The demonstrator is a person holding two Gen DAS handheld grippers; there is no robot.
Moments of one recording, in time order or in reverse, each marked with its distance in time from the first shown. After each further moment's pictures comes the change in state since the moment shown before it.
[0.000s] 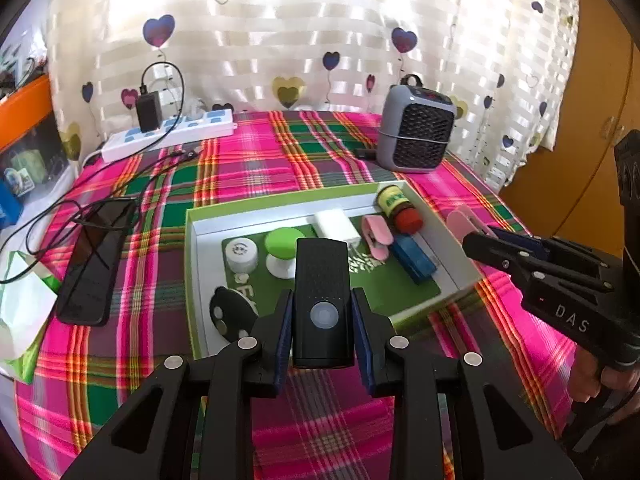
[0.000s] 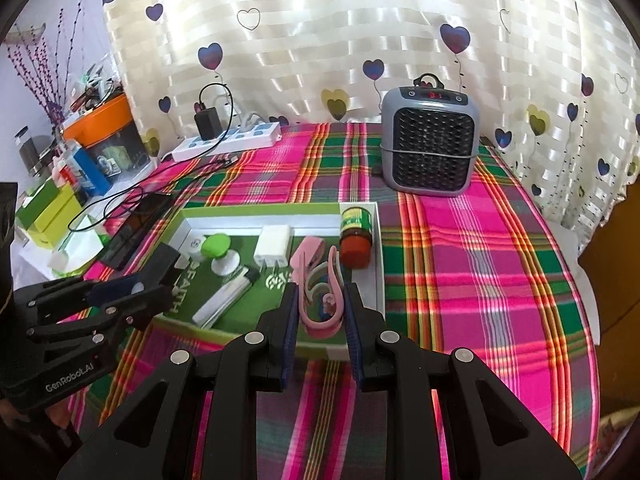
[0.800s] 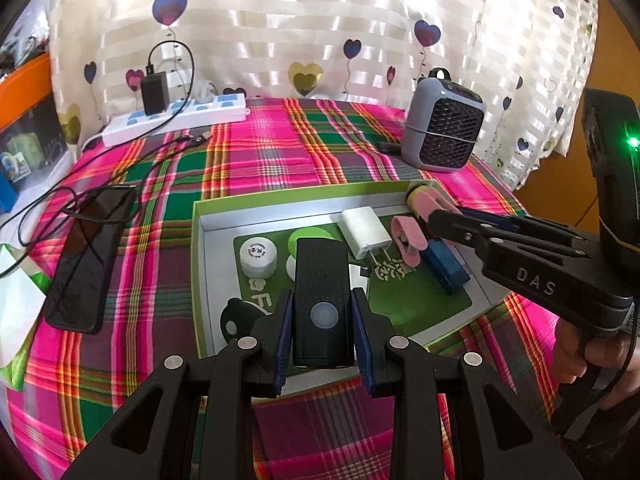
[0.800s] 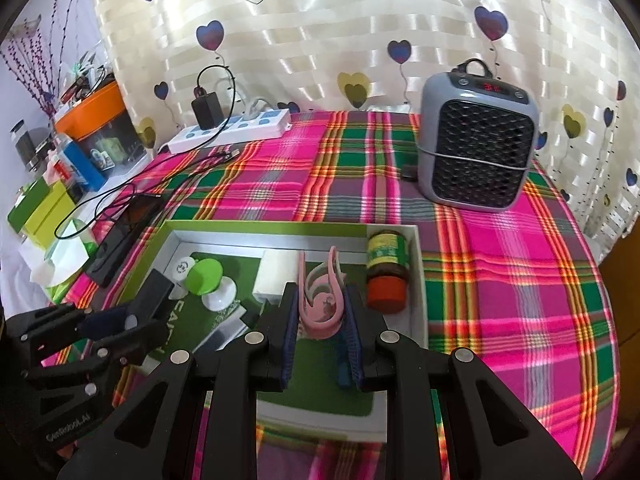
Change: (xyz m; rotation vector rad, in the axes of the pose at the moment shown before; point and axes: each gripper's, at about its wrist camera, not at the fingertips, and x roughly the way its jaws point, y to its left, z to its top) left arm 0.029 0.018 0.006 -0.039 0.031 0.011; right arm 0.060 0.007 0.030 -0.024 0.062 0.043
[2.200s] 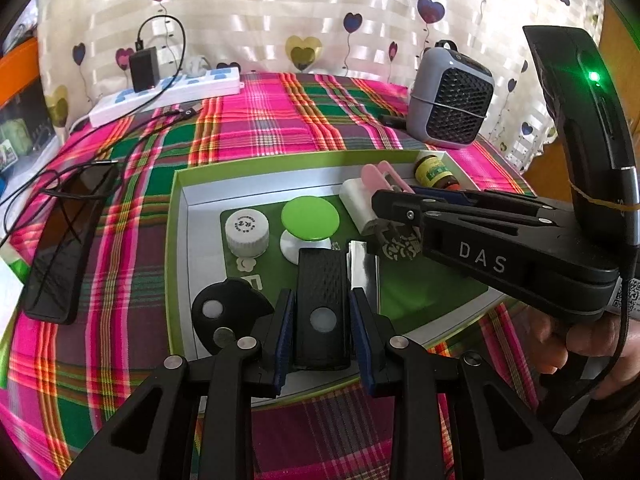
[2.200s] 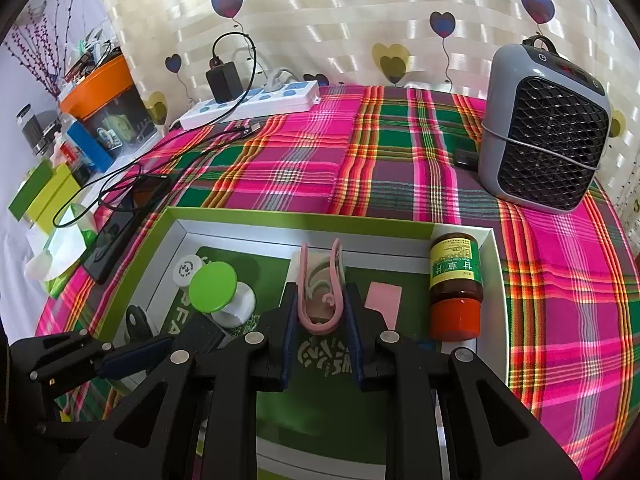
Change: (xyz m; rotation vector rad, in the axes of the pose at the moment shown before) left arm 0.027 0.001 -0.007 0.003 0.062 -0.009; right arm 0.047 0.018 0.007 -0.032 0.074 0.067
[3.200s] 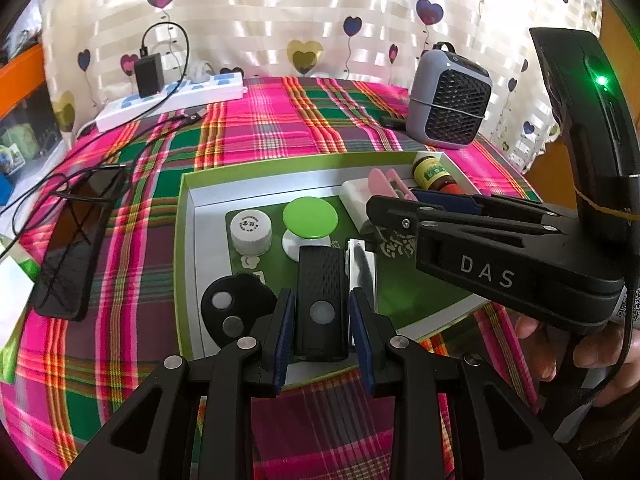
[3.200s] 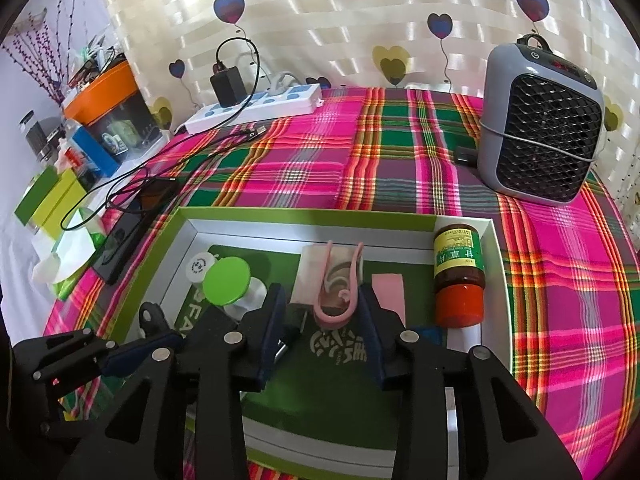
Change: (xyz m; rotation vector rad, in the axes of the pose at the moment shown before) left arm -0.010 -0.003 -0.003 0.008 -0.012 0.020; right arm -0.010 0.003 -0.008 0.019 -0.019 0.015
